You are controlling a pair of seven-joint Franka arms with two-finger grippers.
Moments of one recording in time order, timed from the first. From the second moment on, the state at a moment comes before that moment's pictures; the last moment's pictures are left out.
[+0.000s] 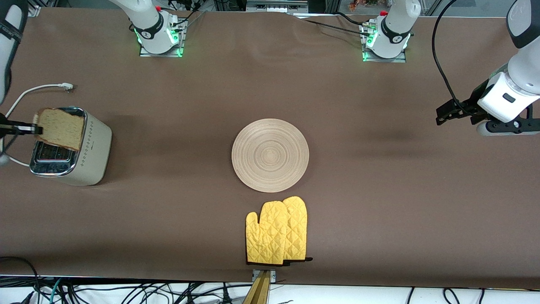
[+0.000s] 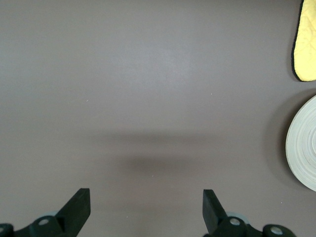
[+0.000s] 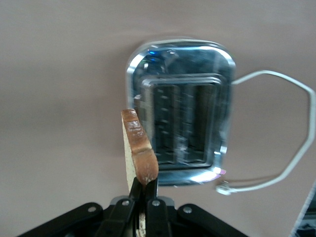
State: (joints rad) left arm 0.00 0.03 -0.05 -1.71 0.00 1.71 -0.11; right arm 0.32 0.48 -0.72 -1.30 0.13 1.41 -0.34
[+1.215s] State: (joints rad) left arm 0.00 0.03 -0.05 -1.71 0.00 1.71 -0.11; right arm 0.27 0.58 -0.77 -1.33 0.09 1.56 -0.42
